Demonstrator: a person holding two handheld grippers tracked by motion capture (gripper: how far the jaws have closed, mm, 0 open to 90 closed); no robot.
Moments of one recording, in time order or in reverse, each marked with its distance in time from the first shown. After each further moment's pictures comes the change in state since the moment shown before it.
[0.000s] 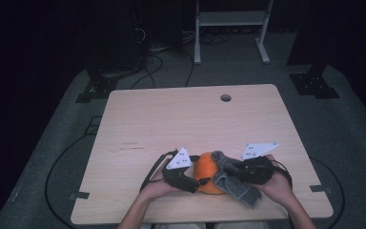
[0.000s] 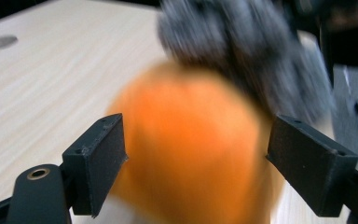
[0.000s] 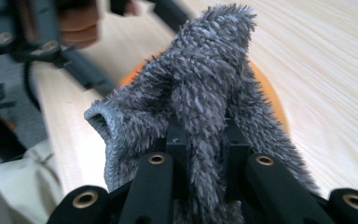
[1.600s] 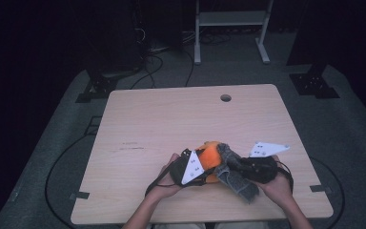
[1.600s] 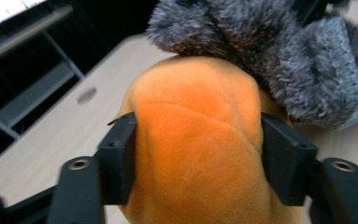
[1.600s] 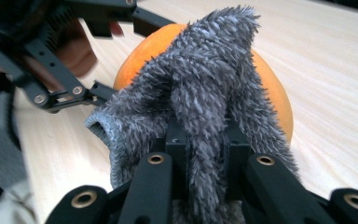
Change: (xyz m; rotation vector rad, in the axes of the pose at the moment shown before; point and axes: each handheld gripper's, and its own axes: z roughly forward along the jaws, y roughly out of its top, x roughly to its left) left arm -0.018 0.006 0.018 0.016 0.269 0.314; right arm -0.009 -0.010 -0.003 -0.138 -0.071 0.058
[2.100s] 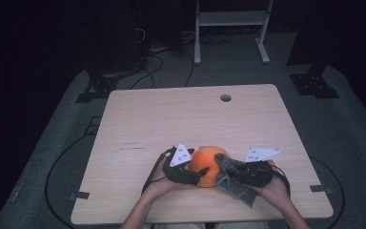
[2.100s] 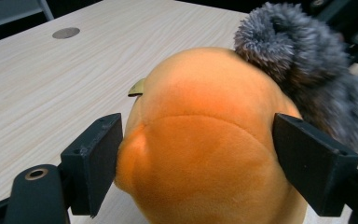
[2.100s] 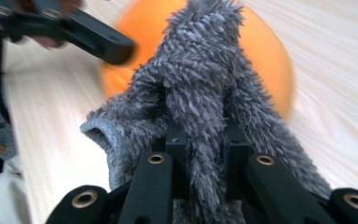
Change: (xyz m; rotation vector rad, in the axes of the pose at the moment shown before) left arm 0.023 -0.020 -0.002 0.037 -0.085 -0.346; right arm -0.005 -0.022 0.015 0.084 0.029 0.016
